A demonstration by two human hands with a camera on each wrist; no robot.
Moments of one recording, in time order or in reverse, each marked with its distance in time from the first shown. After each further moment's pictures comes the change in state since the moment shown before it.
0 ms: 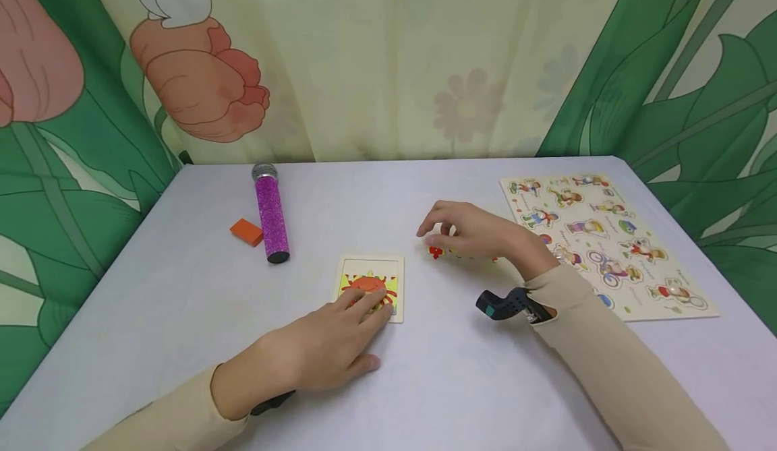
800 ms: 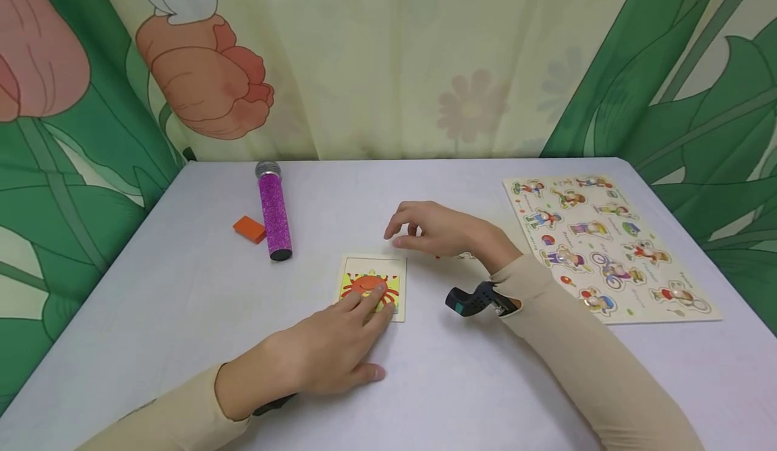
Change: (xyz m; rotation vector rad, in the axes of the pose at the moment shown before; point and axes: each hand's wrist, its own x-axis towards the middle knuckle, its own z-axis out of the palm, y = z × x) left_hand 0.000 0.005 0.000 0.026 -0.028 -0.018; right_hand 0.040 -0.033 0.013 0.006 -0.103 -0.081
